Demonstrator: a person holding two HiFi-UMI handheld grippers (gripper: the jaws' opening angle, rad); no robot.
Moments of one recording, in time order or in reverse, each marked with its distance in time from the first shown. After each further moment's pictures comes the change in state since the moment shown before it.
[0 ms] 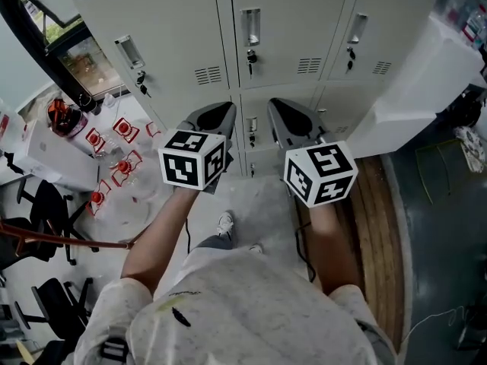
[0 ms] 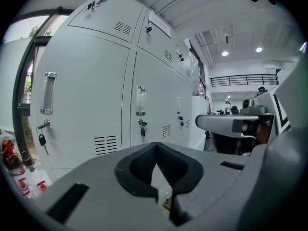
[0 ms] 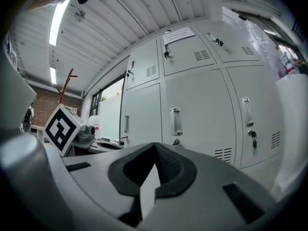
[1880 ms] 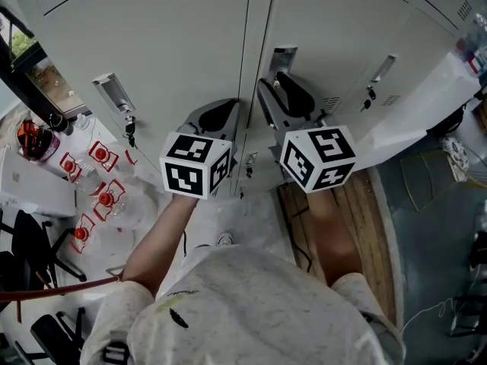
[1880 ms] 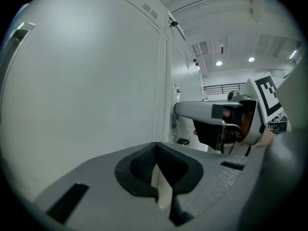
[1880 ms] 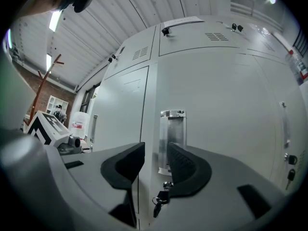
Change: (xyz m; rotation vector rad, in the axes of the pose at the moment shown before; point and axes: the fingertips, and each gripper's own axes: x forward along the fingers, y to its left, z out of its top) left arm 0.096 0.108 0.041 -0.002 -0.094 -0.103; right arm 0.173 -0.050 0.043 -0.081 -0.070 -0.092
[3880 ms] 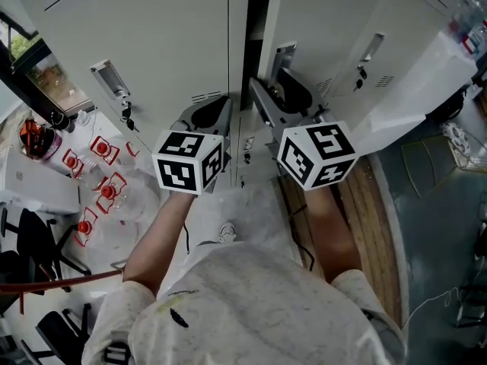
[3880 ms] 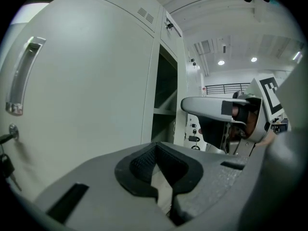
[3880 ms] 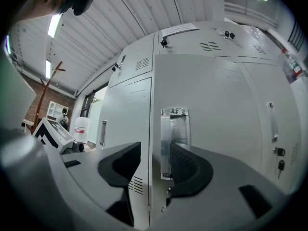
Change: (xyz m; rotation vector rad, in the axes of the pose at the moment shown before) left arm -0.025 -0.023 -0.012 -0.020 0.021 0.016; right arm -0.043 0.013 0.003 0.043 -0.026 0.005
